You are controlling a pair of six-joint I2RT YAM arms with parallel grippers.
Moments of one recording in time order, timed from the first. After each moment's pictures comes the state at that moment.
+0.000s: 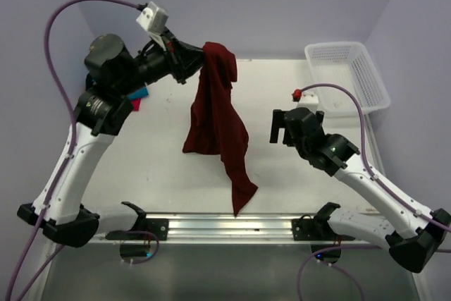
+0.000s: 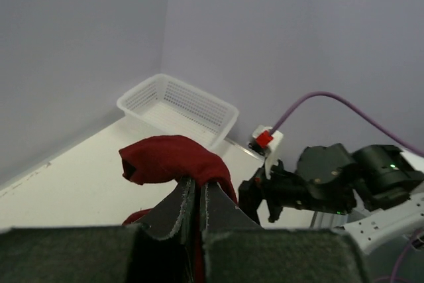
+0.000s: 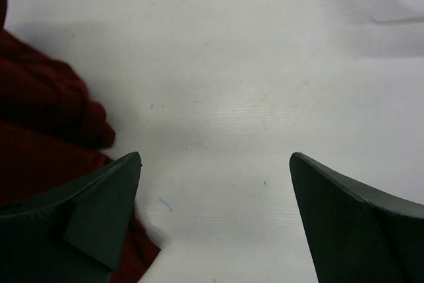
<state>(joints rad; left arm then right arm) -0.50 1.28 1.73 -0.34 0.47 -0.30 0.71 1.01 1.01 -0.71 0.54 0.50</state>
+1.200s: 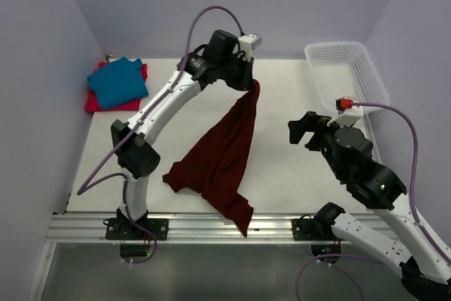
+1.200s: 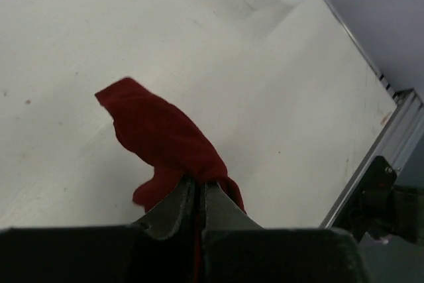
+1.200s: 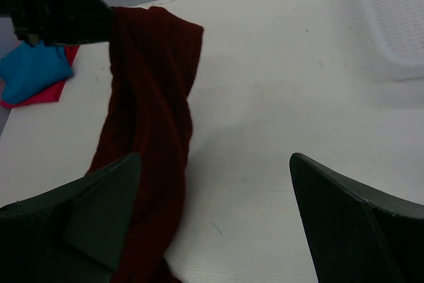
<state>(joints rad) -0.61 1.91 2.07 -0.78 0.33 -0.23 0.70 0.68 0.99 -0.63 0.50 0.51</state>
